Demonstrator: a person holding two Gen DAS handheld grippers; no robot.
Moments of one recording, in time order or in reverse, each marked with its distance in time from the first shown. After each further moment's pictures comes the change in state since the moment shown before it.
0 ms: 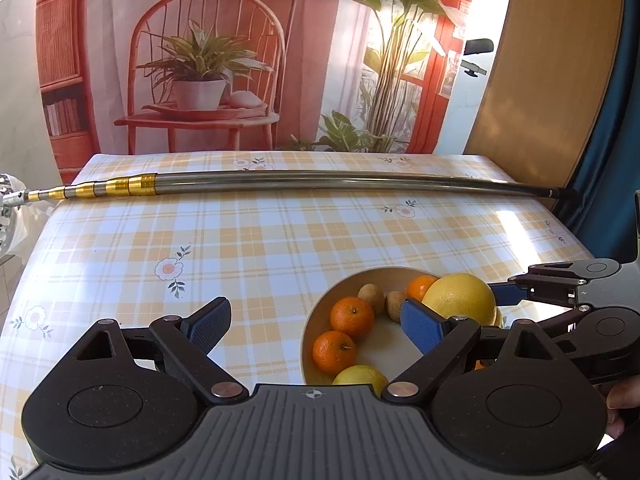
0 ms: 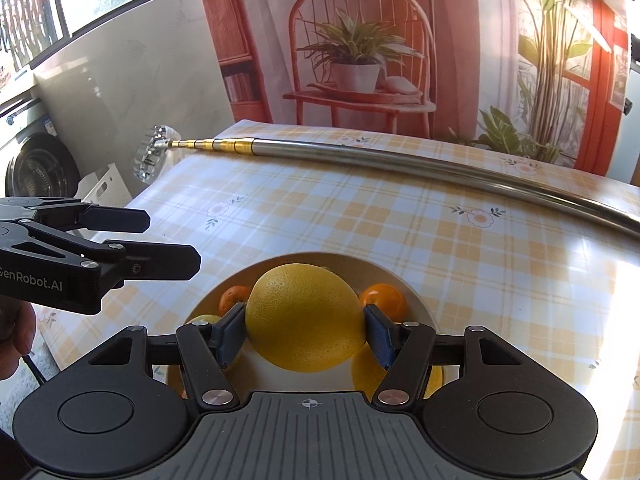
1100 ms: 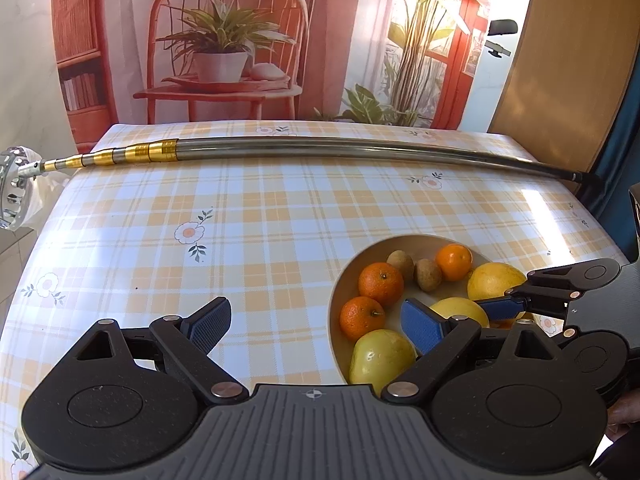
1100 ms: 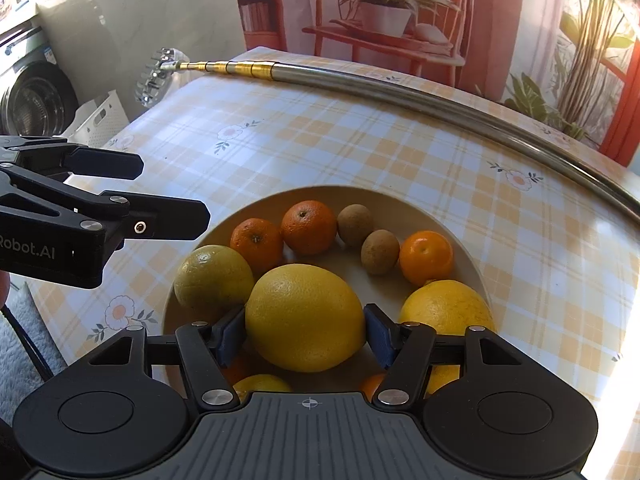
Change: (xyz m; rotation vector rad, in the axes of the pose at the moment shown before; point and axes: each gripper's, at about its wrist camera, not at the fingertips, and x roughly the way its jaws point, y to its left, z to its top) left arm 0.006 0.007 -0.012 -0.029 0.068 0.054; right arm 0.042 0.028 -0.009 -0.097 0.189 -0.034
